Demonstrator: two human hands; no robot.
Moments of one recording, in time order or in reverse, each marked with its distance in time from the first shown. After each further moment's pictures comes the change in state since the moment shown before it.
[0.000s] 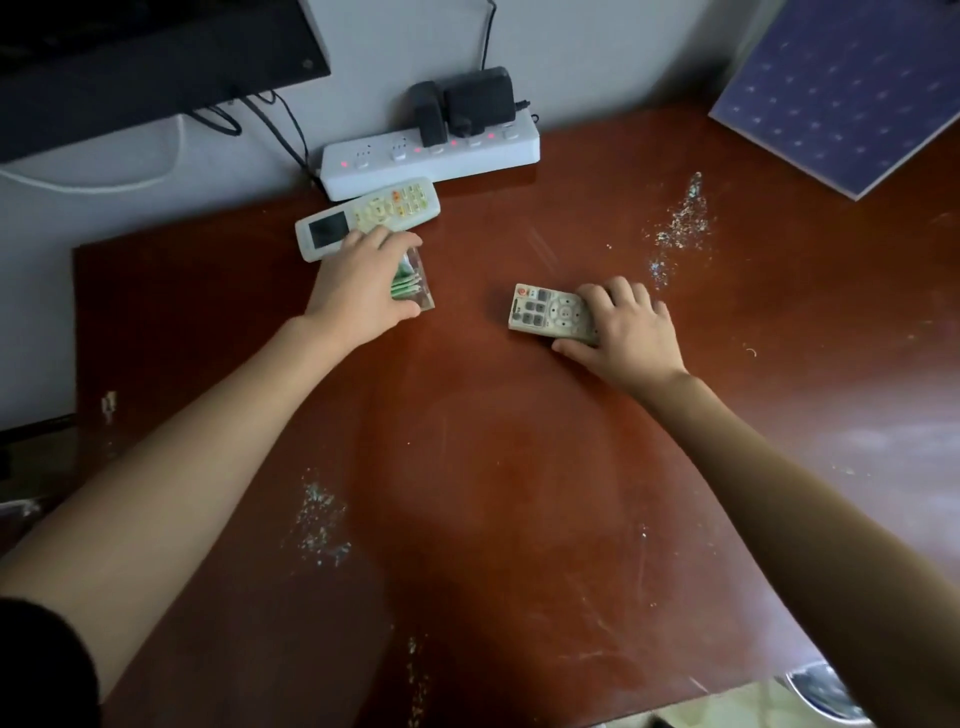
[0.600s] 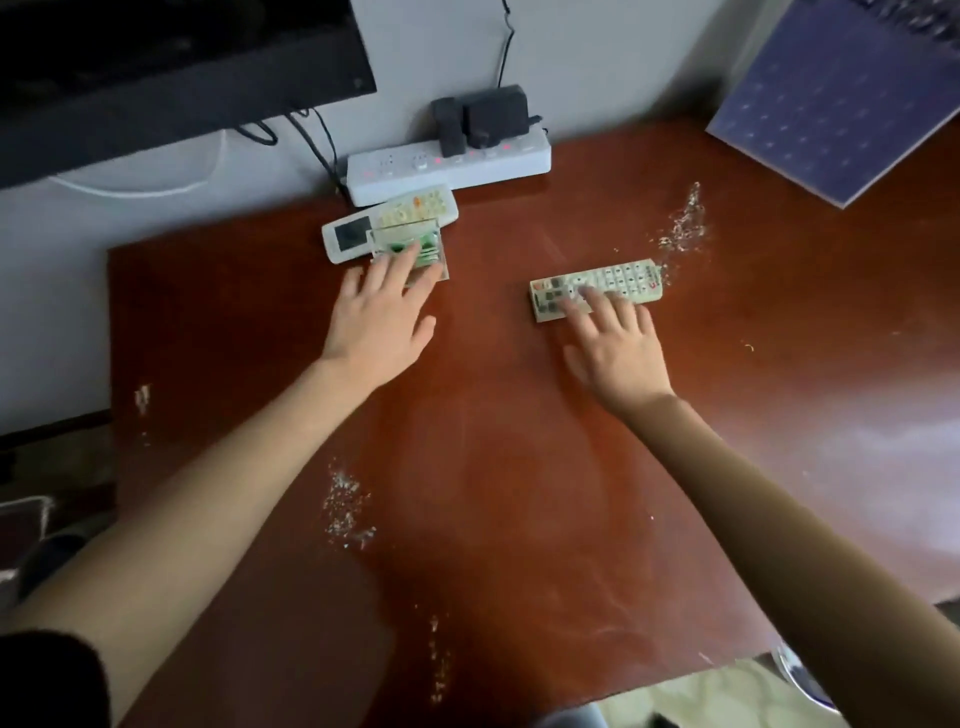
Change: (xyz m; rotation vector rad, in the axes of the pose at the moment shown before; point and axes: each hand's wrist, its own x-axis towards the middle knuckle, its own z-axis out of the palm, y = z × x) left_hand -0.043 0.002 0.006 0.262 0.080 0.103; right_hand -0.024 -0.030 0.001 -0.119 0.138 -0.121
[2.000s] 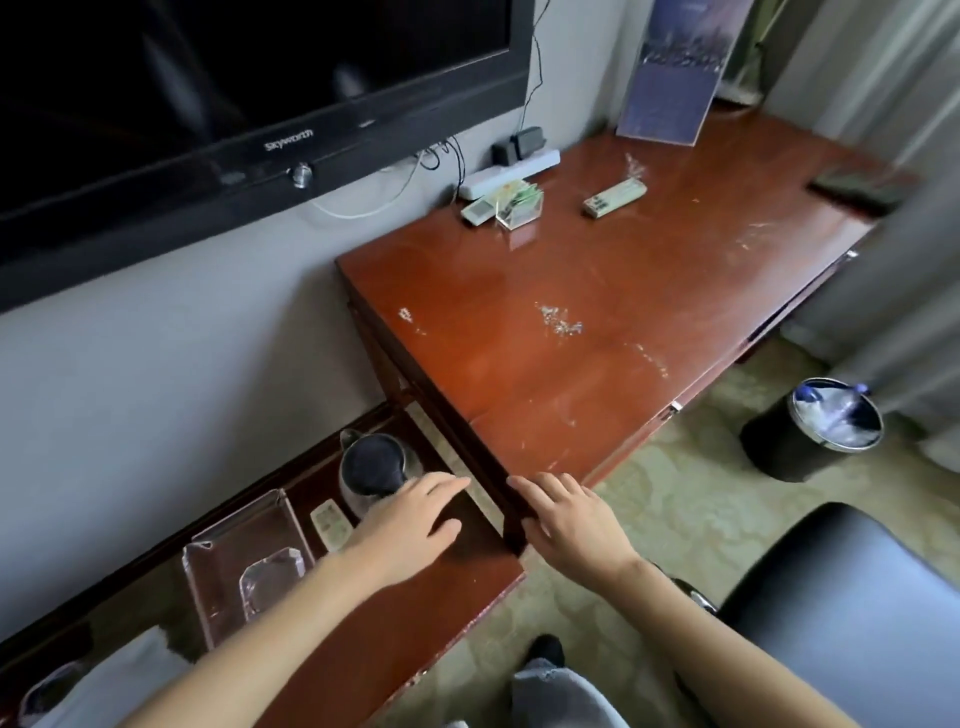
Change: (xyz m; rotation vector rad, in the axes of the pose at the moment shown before) left_hand -0.492 -0.269 0.015 -0.428 -0.313 0.481; right_hand -0.305 -0.571 -0.017 0.143 0.080 0.228
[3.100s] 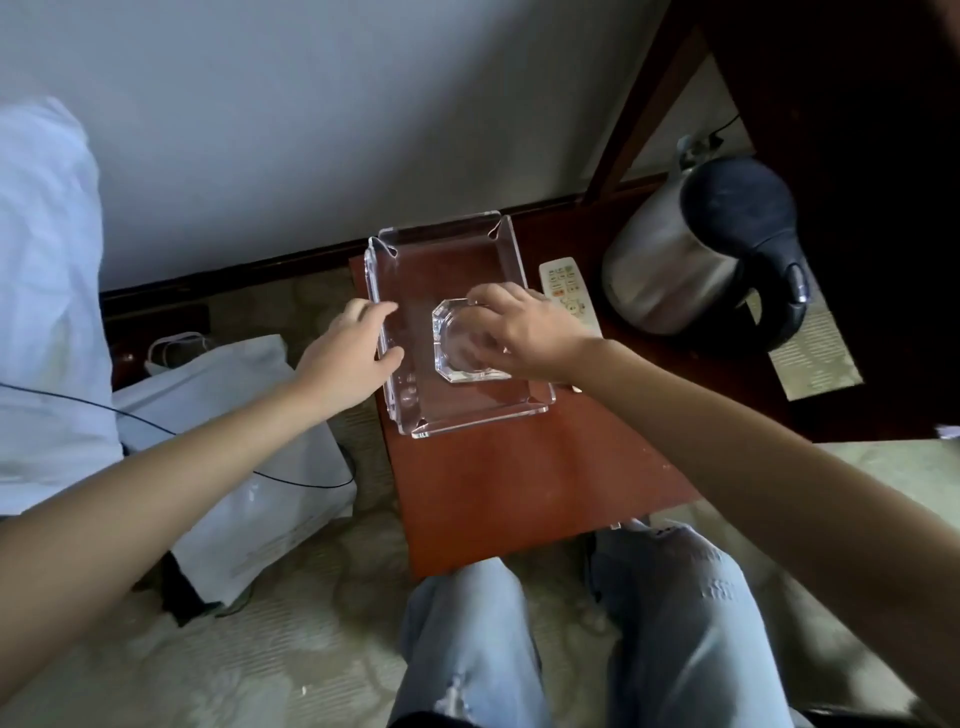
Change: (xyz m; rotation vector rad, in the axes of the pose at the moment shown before) left_hand -0.160 -0.374 0.186 -0.177 0.275 -0.587; right_hand 0.141 -0.259 0.317 0.054 -0.377 -0.587
